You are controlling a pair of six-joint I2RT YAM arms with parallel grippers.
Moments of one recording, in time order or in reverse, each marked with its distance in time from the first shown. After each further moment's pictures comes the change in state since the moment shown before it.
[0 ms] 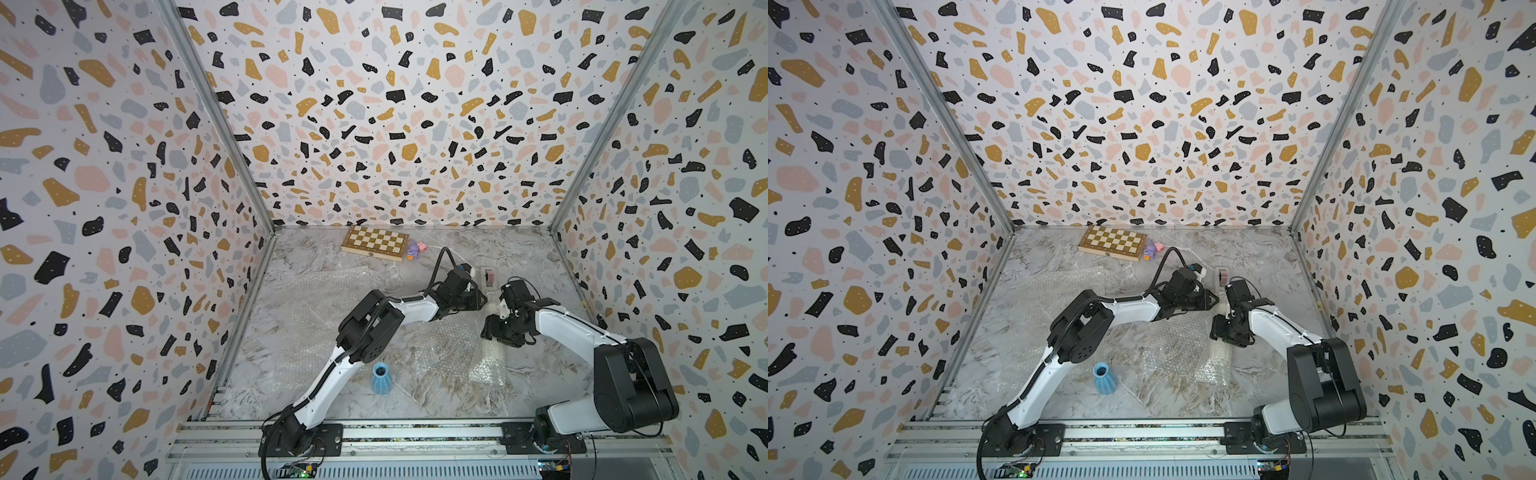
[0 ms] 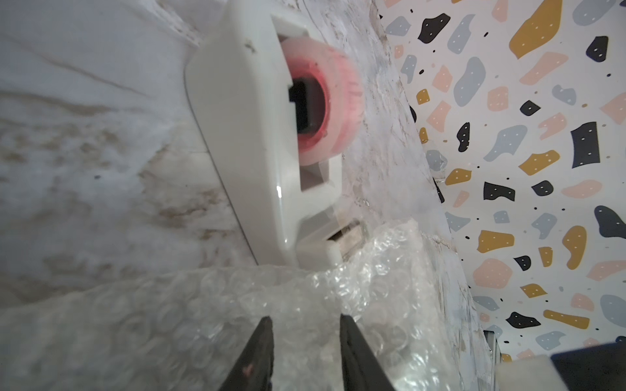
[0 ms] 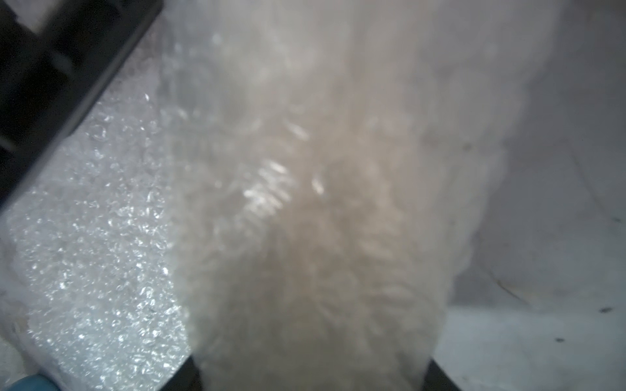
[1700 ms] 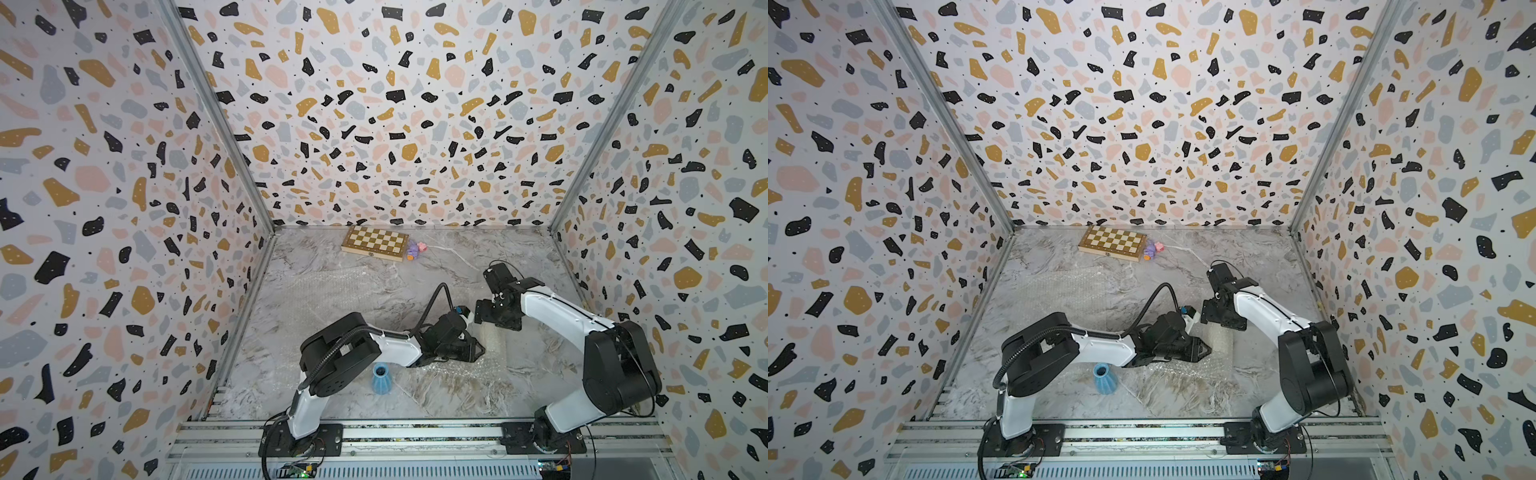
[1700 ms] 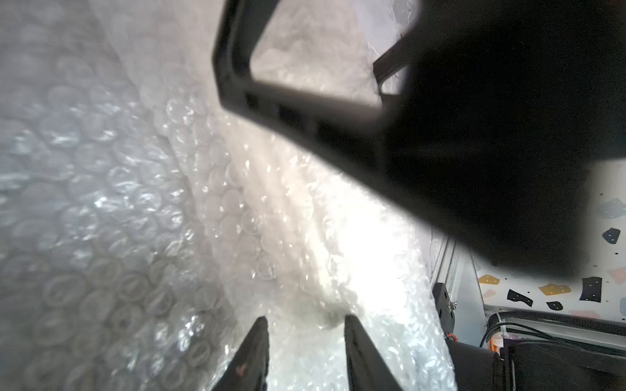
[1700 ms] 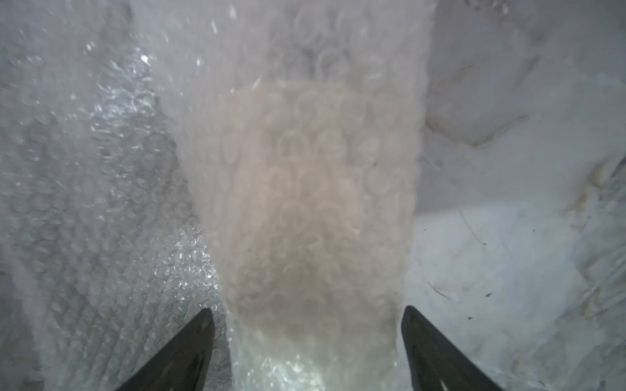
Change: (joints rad) left arm -0.199 -0.409 -0.634 0.179 -0.018 -0.078; right arm 0.114 0.101 0.240 -0.137 0.242 0.097
